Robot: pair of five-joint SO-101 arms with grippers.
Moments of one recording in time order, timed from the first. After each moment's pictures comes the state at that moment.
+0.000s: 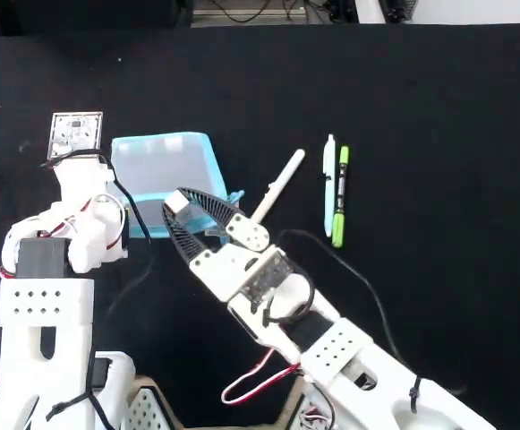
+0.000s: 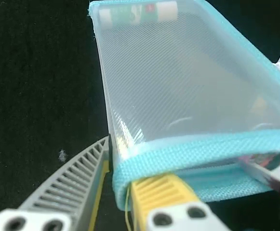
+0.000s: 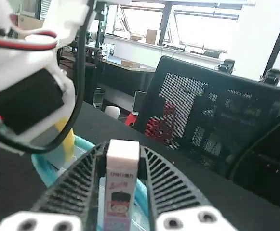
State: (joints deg) left arm -7.0 -51.2 40.4 71.6 -1.7; right arm -41.6 -51.5 90.2 -33.7 13.6
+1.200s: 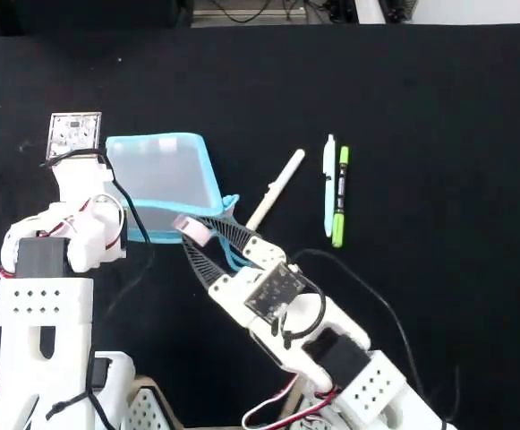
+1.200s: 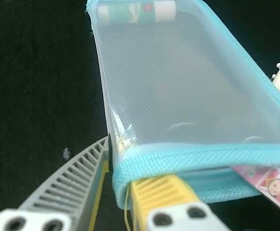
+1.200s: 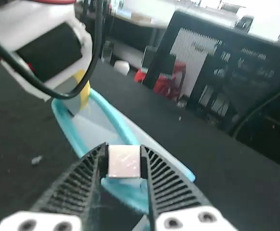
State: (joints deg) left arm -7.1 -51.1 40.5 71.6 -1.7; right arm -42.4 -90.4 91.3 17.2 14.7
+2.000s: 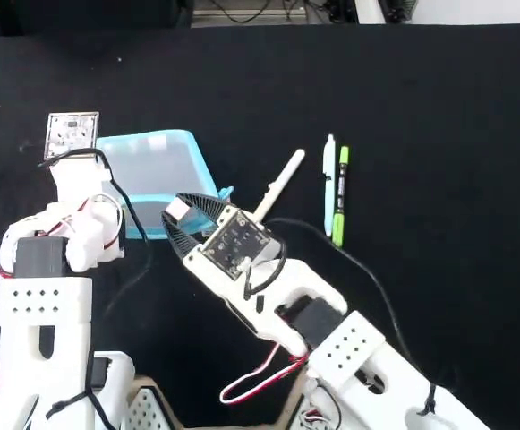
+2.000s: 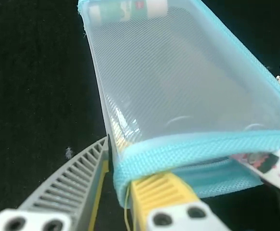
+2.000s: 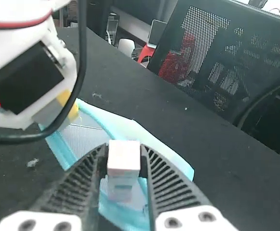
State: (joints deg) left arm -7.4 -51.1 40.5 71.6 -1.8; right arm -42.5 -58.0 74.3 6.4 14.7
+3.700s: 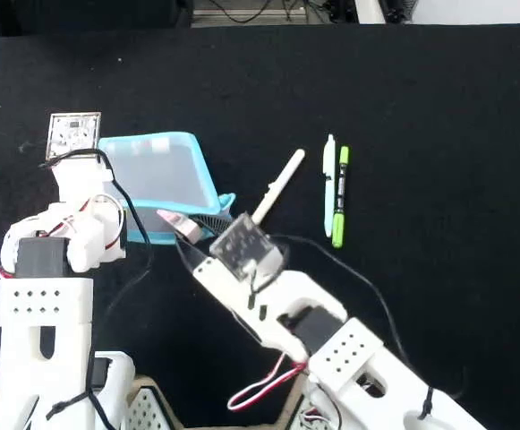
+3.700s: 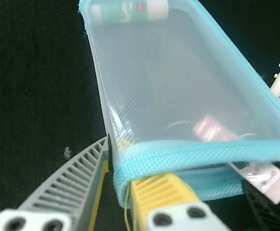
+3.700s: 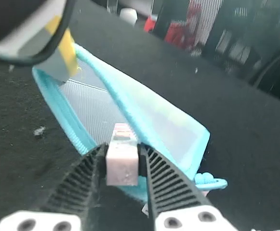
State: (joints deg) left arm -7.2 -51.1 40.5 71.6 -1.7; right arm -42.1 -59.8 81.5 8.7 8.6
